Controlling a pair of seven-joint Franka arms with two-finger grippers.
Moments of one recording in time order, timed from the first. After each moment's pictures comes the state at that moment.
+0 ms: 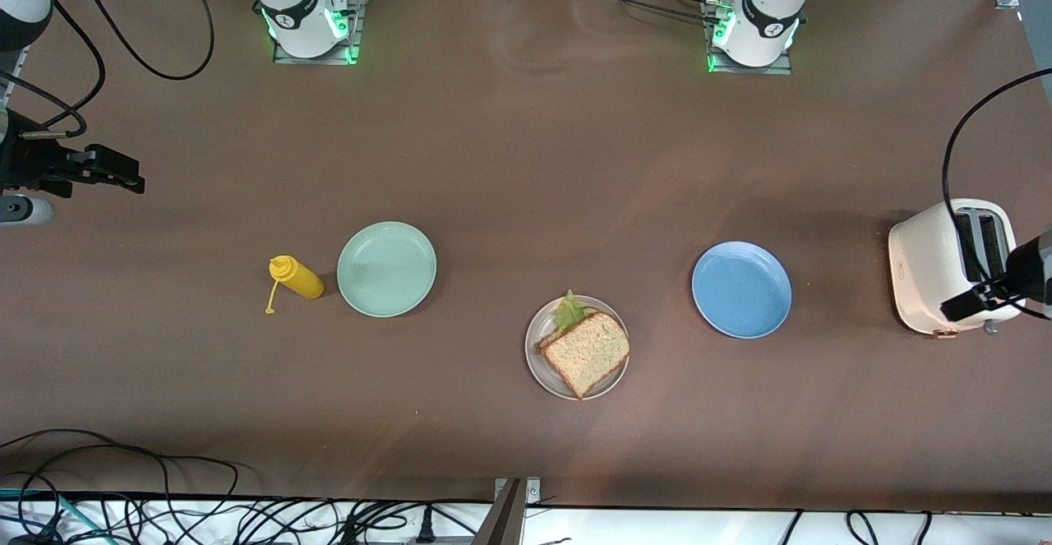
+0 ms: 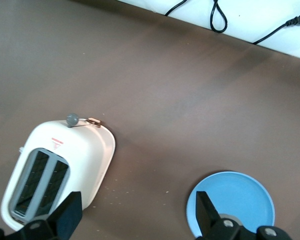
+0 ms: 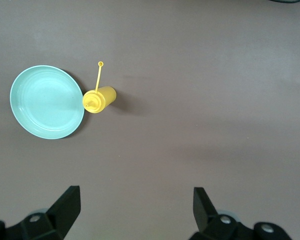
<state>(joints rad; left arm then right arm) 0.23 0.45 -0.16 -1.26 0.20 1.75 -0.28 0.06 0.18 -0.08 -1.45 -0.01 1.55 -0.11</state>
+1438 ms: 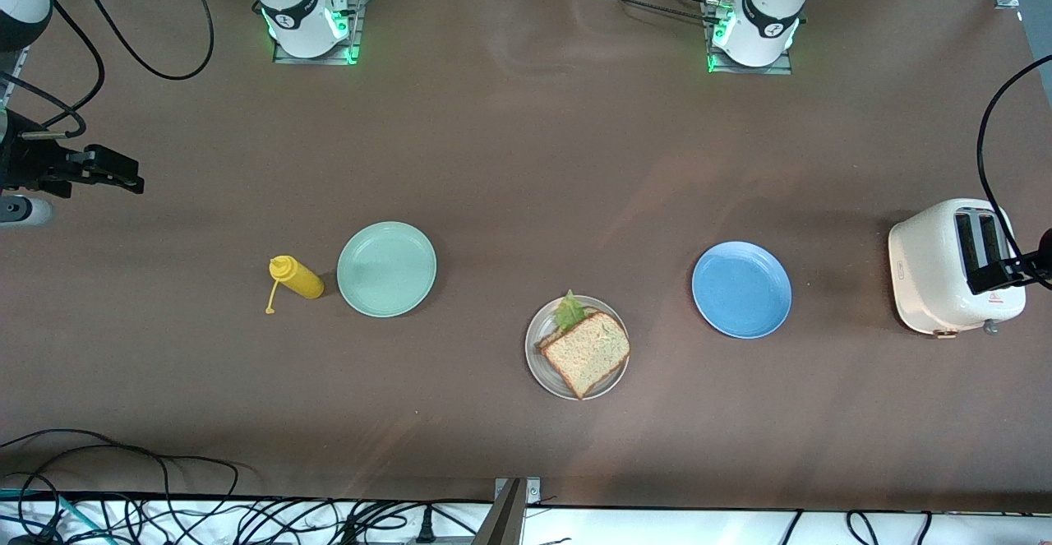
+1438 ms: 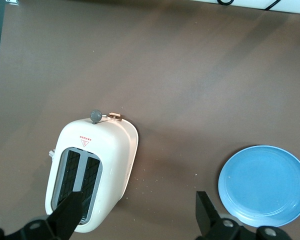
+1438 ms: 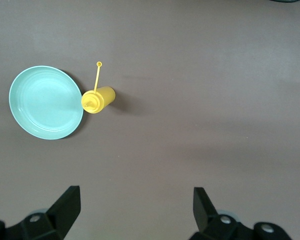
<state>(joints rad) 0.26 0.43 -0.16 -1.26 0.23 1.69 -0.13 0.05 0.18 -0.08 -1.45 -0.01 1.55 -0.11</state>
